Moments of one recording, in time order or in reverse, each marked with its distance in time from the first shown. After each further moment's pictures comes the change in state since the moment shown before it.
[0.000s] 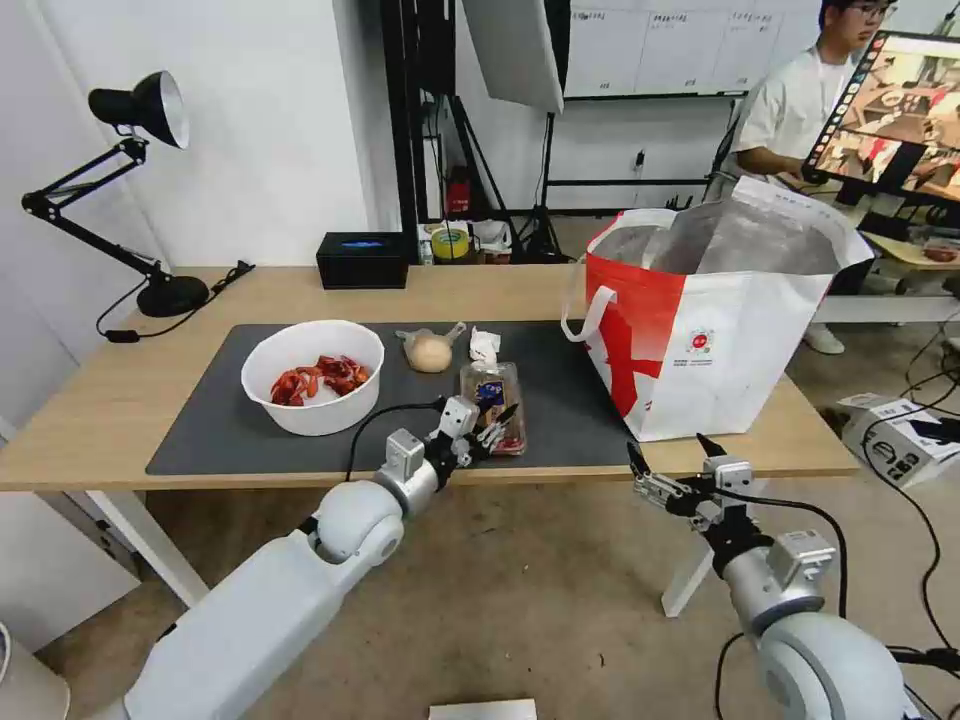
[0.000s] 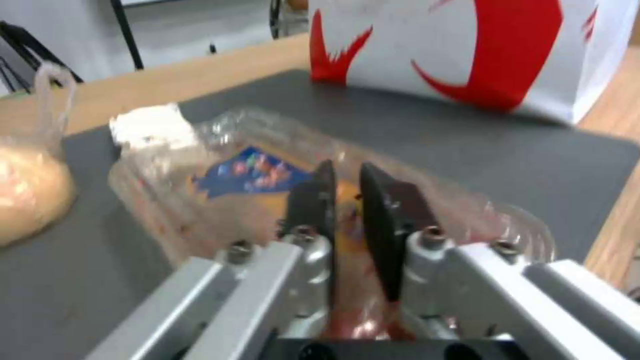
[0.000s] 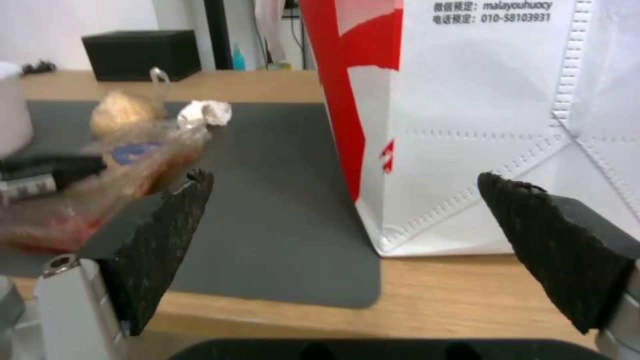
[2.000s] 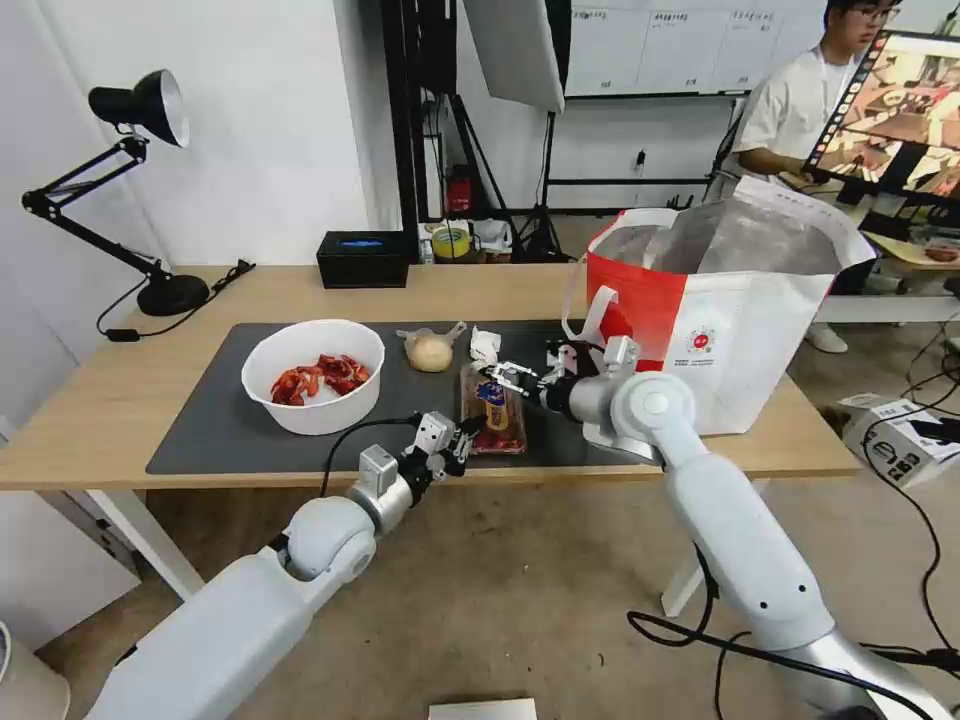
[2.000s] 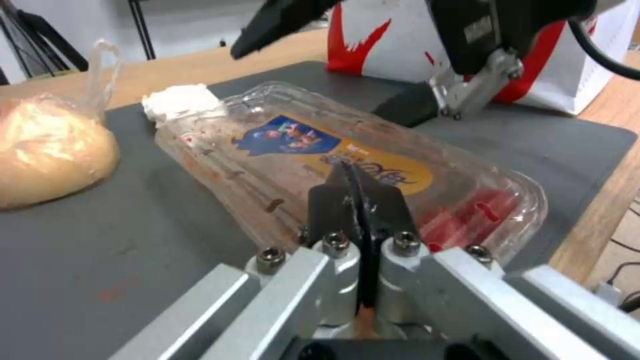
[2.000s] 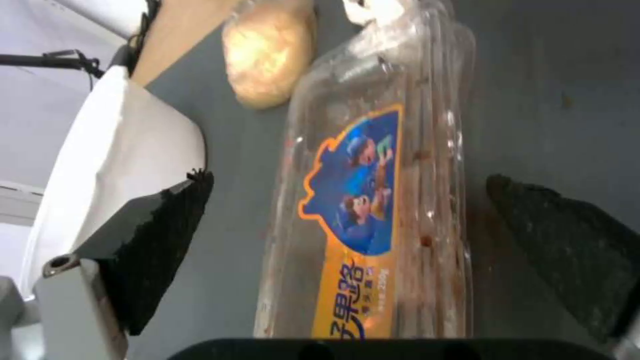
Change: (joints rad) left arm 0.071 0.057 -0.047 -0.046 -0.038 -0.032 -0.004; right arm 0.911 0.102 -0.459 -0.538 1.119 -0.508 0.540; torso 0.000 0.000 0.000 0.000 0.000
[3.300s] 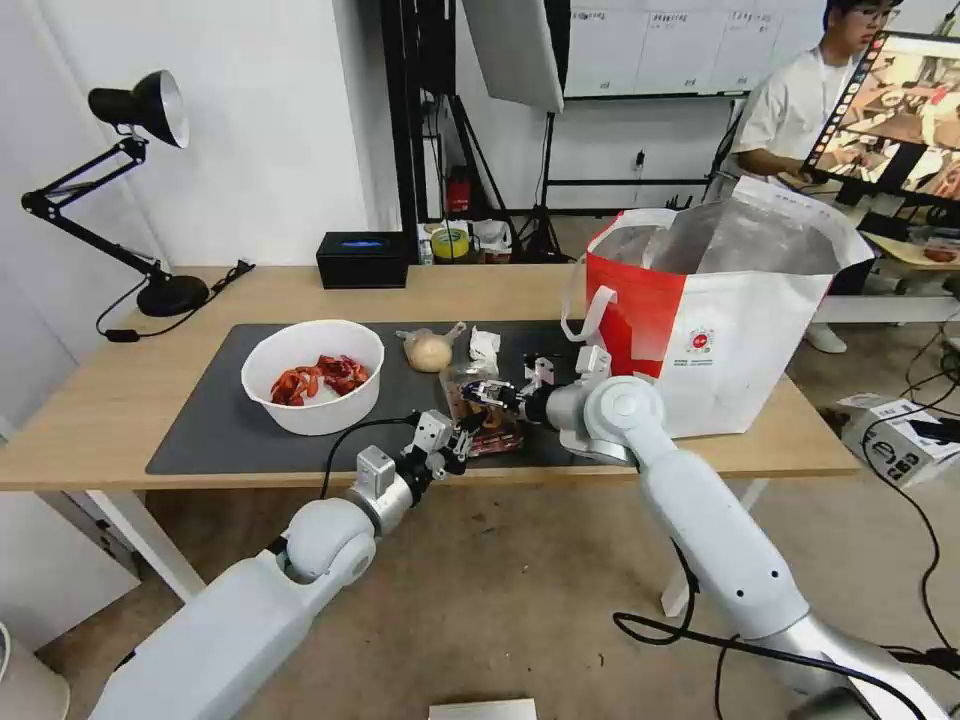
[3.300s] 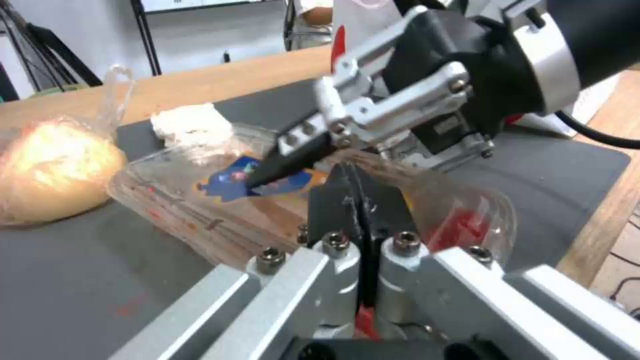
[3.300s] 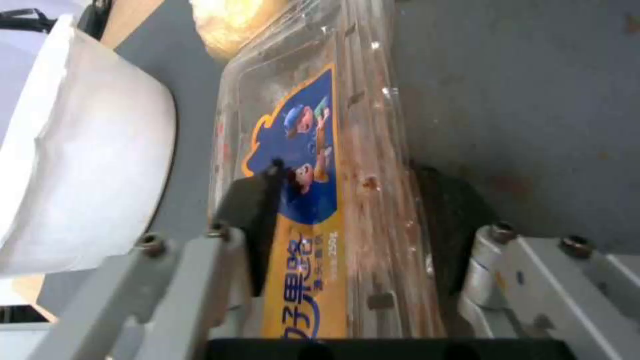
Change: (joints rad) left arm 0.009 0.002 -0.017 -0.015 -0.005 -0.020 -0.001; right arm 0.039 -0.006 -0.080 -0.057 0.028 0.003 0.014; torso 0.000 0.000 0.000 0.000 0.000
